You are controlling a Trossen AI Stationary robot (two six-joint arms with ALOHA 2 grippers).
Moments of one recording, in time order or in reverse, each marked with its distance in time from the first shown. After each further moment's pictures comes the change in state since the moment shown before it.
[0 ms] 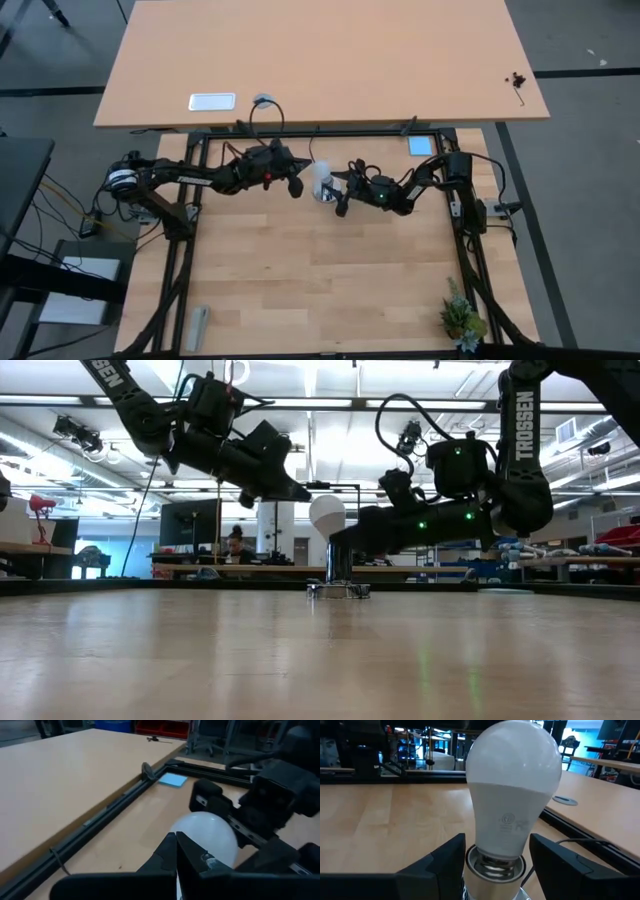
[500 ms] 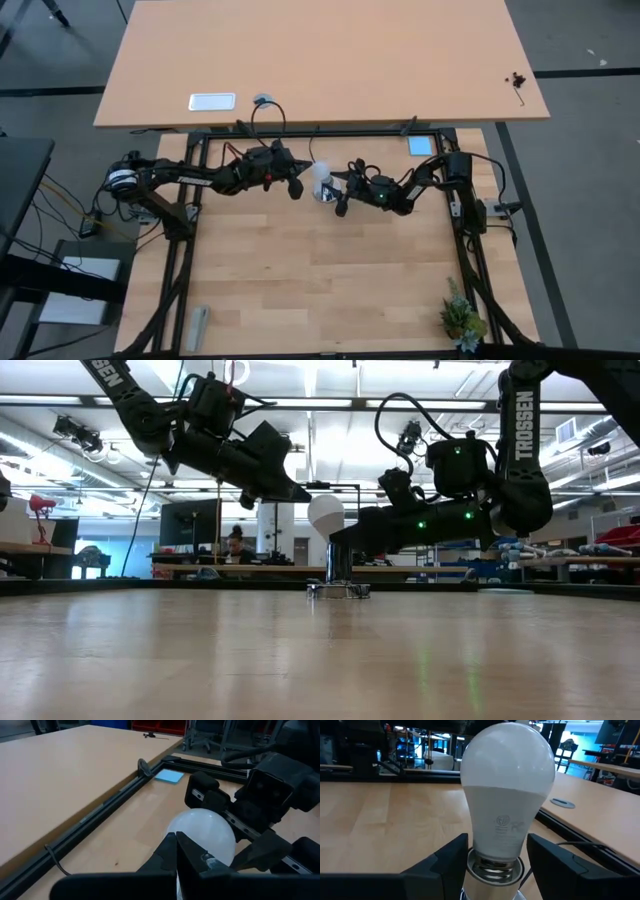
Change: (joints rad) left arm -0.006 0.000 0.000 -0.016 0.005 0.000; right arm 0.001 -0.001 0.003 0.000 0.008 -0.026
